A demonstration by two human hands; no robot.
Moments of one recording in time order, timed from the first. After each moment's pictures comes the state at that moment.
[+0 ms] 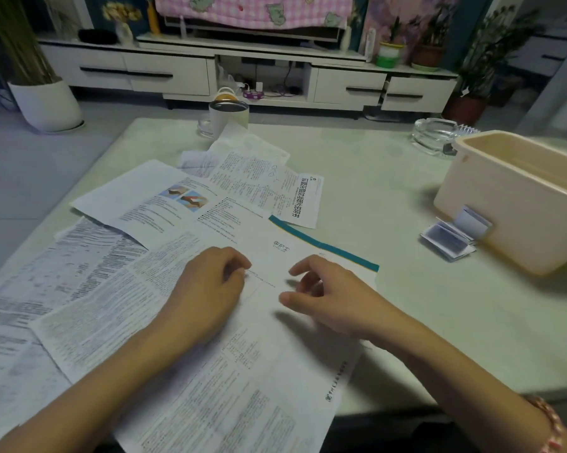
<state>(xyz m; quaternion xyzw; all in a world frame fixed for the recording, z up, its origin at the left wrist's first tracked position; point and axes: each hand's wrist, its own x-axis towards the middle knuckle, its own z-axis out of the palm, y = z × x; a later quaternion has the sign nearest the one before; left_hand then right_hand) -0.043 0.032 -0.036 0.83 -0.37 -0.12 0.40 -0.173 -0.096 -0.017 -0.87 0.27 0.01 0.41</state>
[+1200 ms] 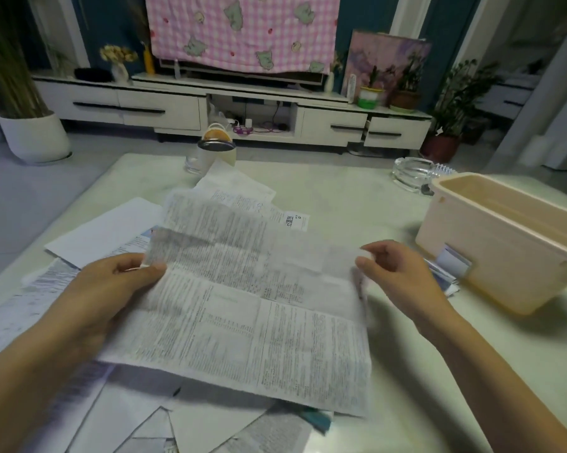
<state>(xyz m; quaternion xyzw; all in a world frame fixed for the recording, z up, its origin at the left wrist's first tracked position) 0.019 0.051 -0.006 0.73 -0.12 -0.25 0.62 -0.193 -0.187 -0.004 -0.78 0.37 -0.29 0.41</state>
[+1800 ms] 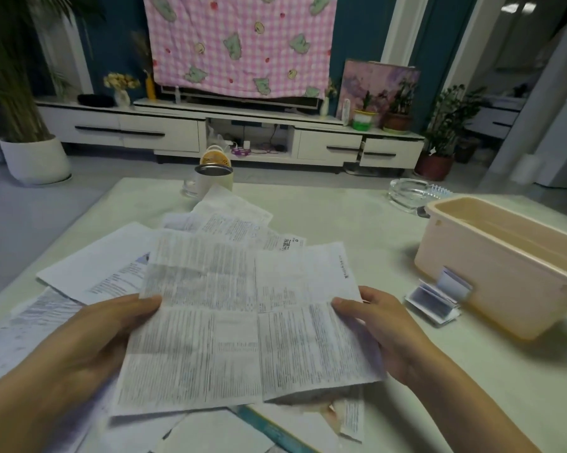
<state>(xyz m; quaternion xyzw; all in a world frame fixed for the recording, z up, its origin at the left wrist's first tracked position) 0.011 0.050 0.000 0.64 -0.07 -0.37 0.67 -0.182 -0.165 -0.006 -0.63 0.42 -0.19 0.63</state>
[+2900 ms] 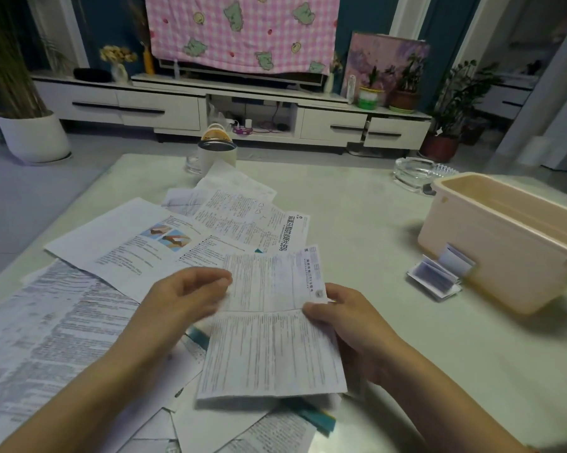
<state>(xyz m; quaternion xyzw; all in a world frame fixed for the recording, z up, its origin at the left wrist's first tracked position) -0.030 0.030 -0.014 0.70 -0.21 -0.29 0.62 -0.173 -0.120 -0.015 -0.67 0.38 -0.11 0.63</state>
